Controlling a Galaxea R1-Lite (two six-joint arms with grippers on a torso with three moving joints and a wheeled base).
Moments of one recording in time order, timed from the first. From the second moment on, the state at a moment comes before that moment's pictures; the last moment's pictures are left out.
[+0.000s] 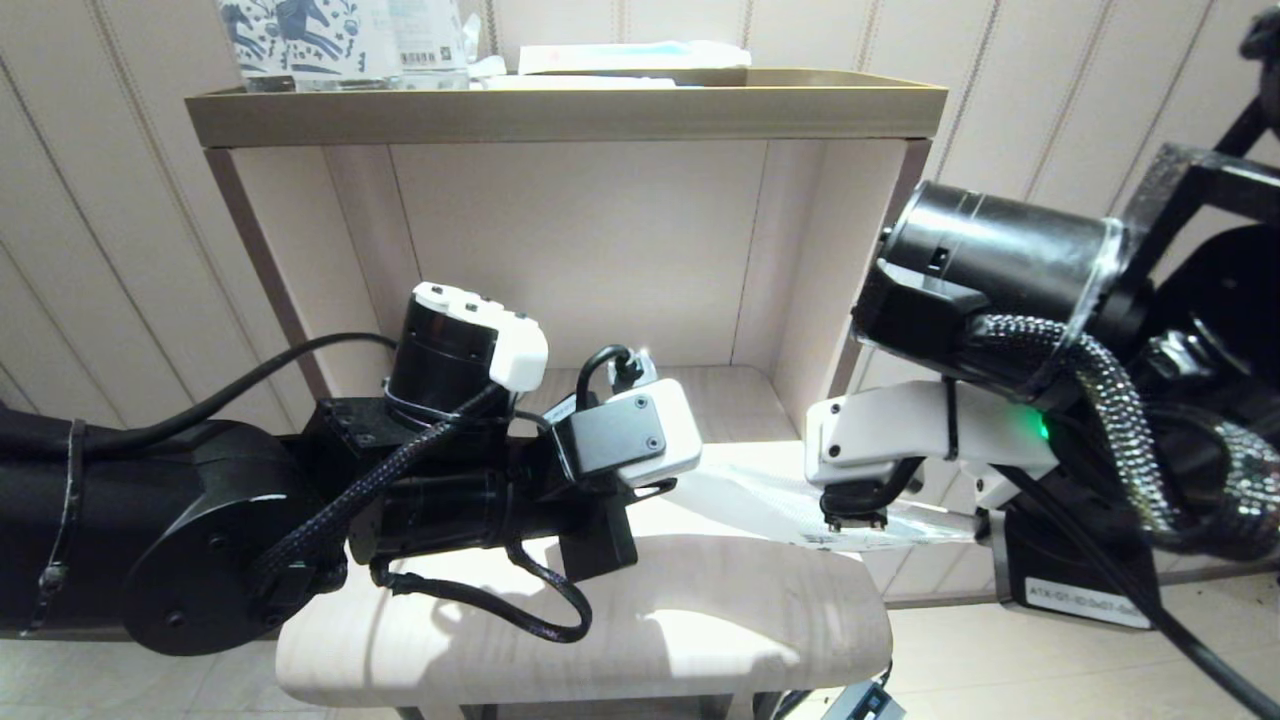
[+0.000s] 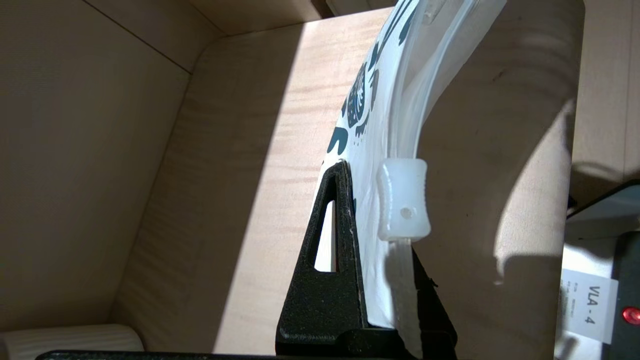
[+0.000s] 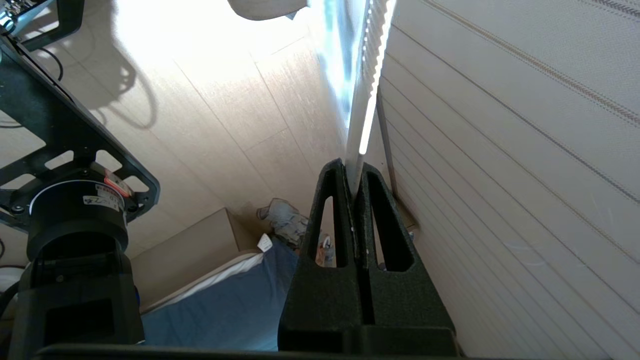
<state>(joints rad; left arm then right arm) -0.80 1.74 -1.01 -0.31 -0.18 0.71 0.87 1.78 -1.95 1.52 -0.48 -0.39</state>
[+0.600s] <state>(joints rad) -0.80 1.74 -1.01 -0.32 -0.18 0.71 0.87 1.76 -1.91 1.52 -0.51 -0.40</state>
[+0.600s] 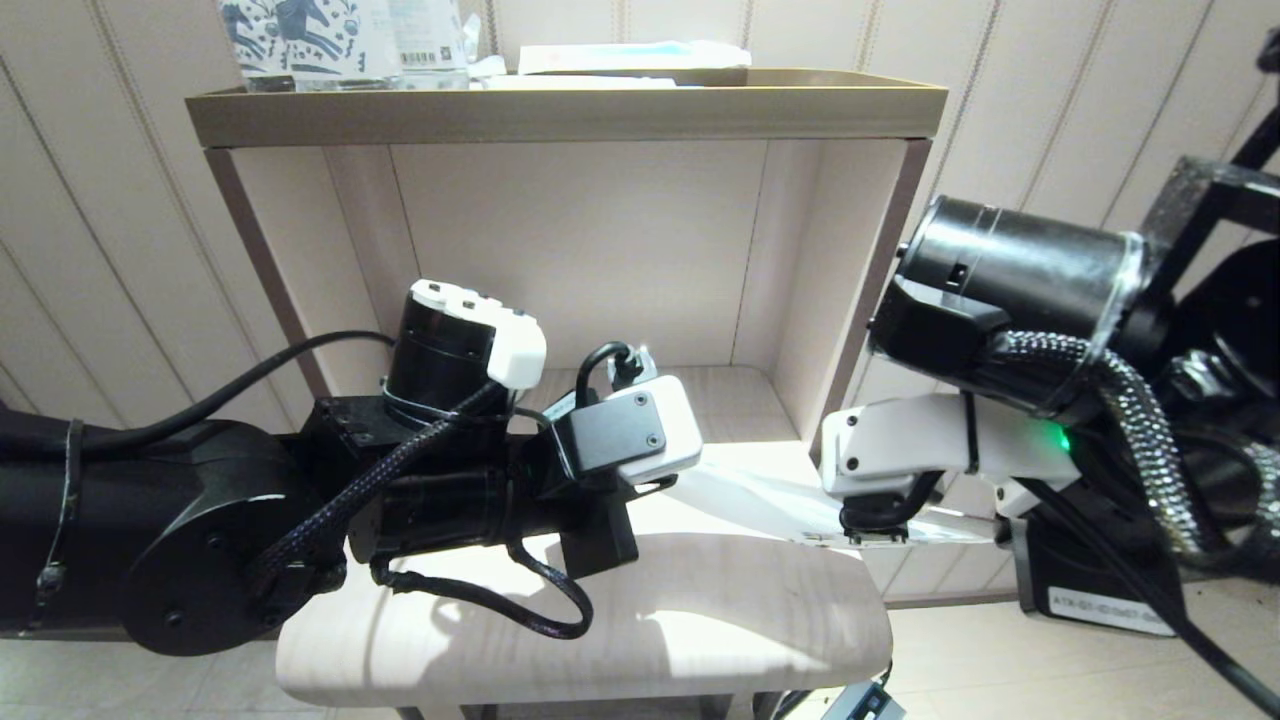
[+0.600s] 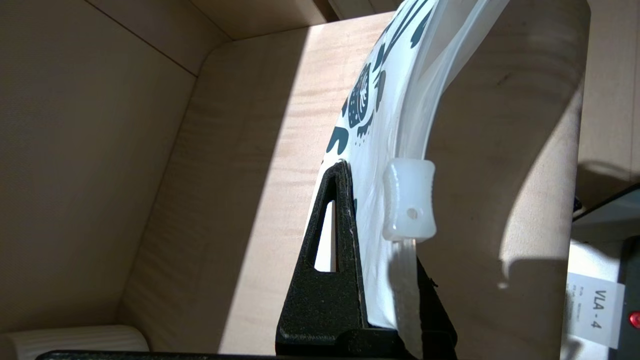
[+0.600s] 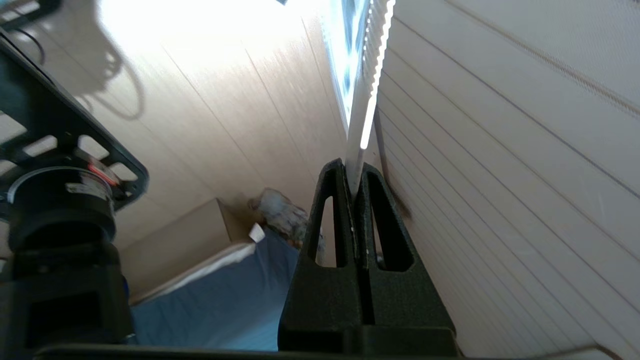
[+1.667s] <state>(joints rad) -0.83 1.76 -1.04 -0.32 -0.17 0.72 0.89 1.82 -1.93 1.52 -0.56 -0.42</state>
